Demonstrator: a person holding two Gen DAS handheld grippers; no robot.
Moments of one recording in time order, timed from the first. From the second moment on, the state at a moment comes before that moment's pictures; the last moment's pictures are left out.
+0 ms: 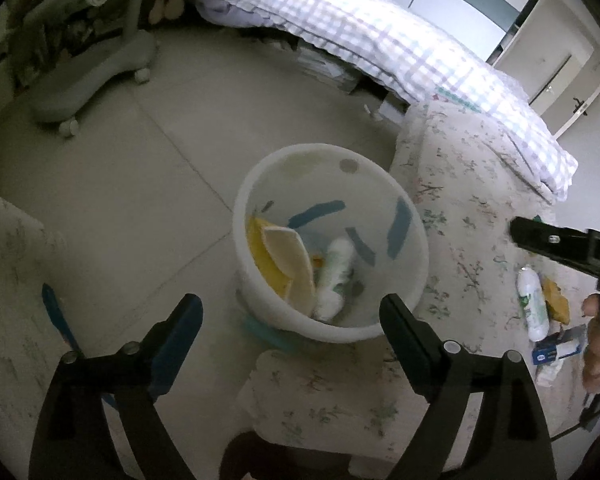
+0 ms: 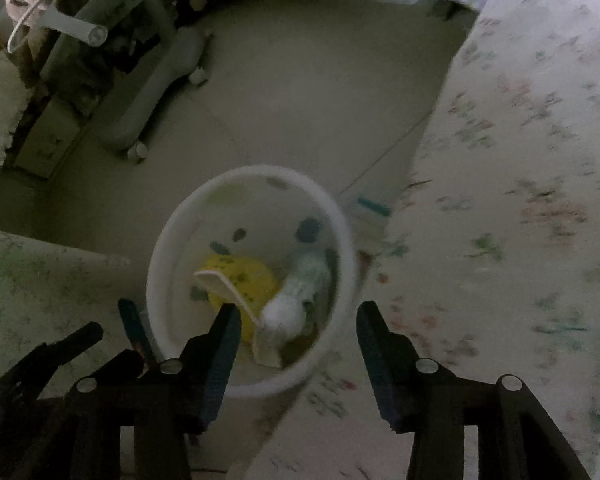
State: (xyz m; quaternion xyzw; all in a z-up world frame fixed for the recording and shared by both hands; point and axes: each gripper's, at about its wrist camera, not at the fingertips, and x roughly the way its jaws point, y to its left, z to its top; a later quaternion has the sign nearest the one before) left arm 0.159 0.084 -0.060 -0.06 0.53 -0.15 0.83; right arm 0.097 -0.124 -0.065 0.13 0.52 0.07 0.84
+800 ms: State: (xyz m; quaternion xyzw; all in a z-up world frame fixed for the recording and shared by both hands) left arm 0.099 0.007 -0.013 0.00 0.53 -0.21 0.82; right arm -0.067 -0.277 -0.006 0.08 0.53 -0.06 0.84
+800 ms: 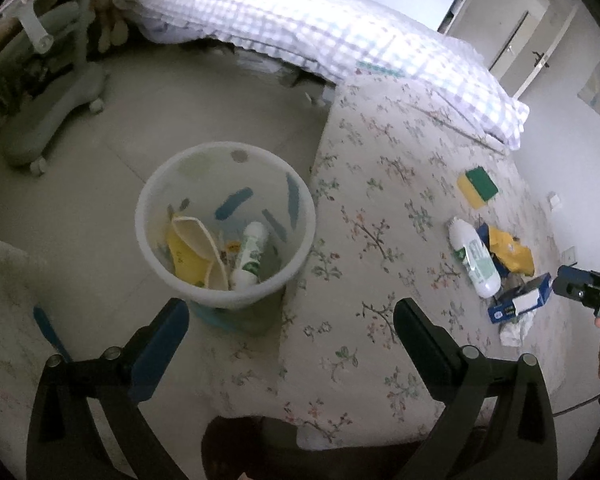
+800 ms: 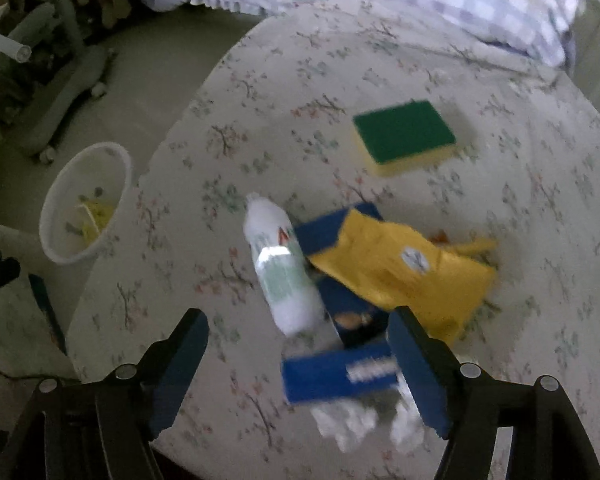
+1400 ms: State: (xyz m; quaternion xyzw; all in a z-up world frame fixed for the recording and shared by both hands) left arm 0.092 -0.043 -0.031 0.07 0.56 -0.23 0.79; right arm -0.080 -0.281 -0.048 0.04 0.56 -0.08 0.83
